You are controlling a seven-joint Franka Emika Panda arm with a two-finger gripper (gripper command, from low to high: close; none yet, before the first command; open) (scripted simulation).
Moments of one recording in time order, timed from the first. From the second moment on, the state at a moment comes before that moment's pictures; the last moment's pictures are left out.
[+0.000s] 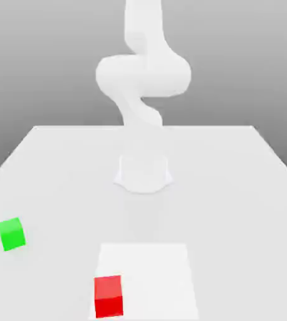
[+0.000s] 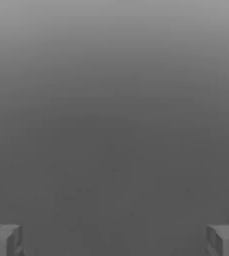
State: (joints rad) arm 0.01 -0.71 -0.02 -2.32 0.01 2.33 0.77
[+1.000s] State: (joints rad) arm 0.00 0.37 -0.11 -2.46 0.13 2.83 0.43
